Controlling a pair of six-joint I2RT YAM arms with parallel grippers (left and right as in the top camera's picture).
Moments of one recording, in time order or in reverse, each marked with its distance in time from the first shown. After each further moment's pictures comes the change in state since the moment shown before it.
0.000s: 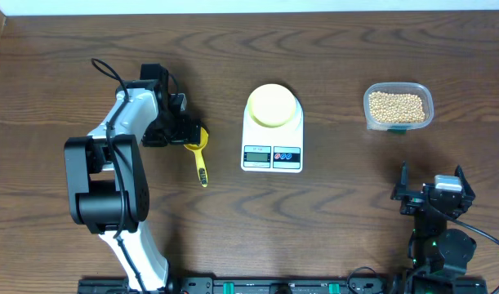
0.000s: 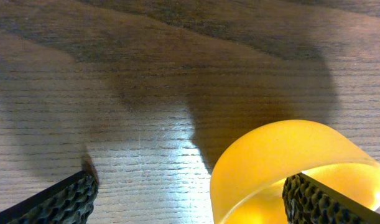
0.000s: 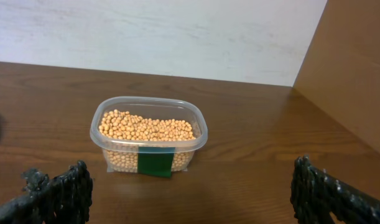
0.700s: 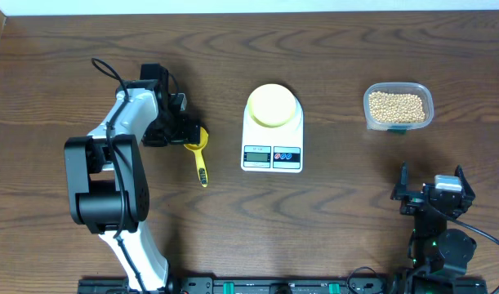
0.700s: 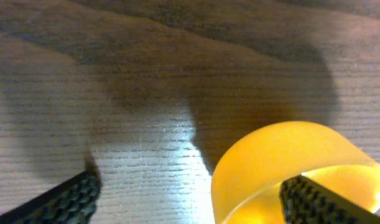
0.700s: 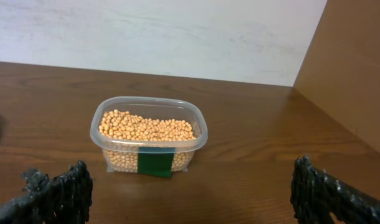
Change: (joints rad) left arm 0.000 0.000 0.000 0.002 0.000 0.000; right arm 0.000 0.000 0.000 0.000 0.000 0.000
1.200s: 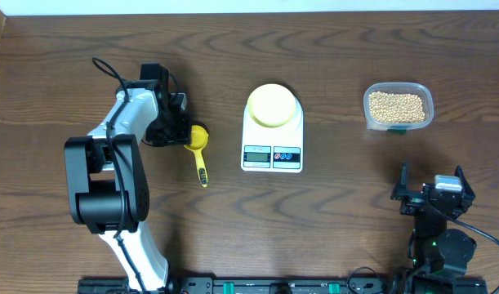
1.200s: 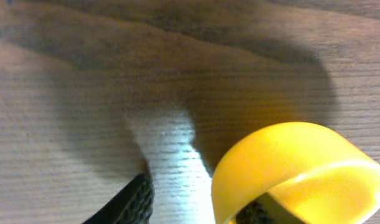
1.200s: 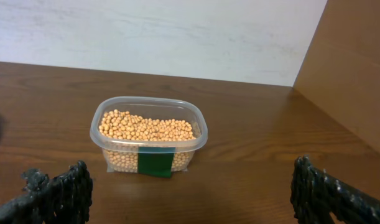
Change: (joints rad) left arm 0.000 0.000 0.000 0.003 0.001 -0.002; right arm 0.000 0.000 0.000 0.000 0.000 0.000
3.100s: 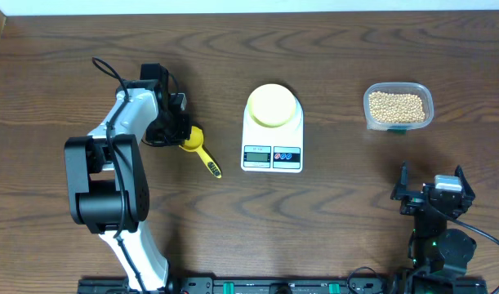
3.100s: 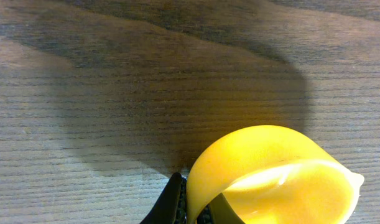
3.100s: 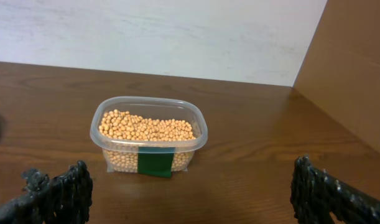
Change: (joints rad) left arm 0.000 0.000 0.000 0.000 0.000 -0.006; right arm 0.000 0.000 0.000 0.000 0.000 0.000
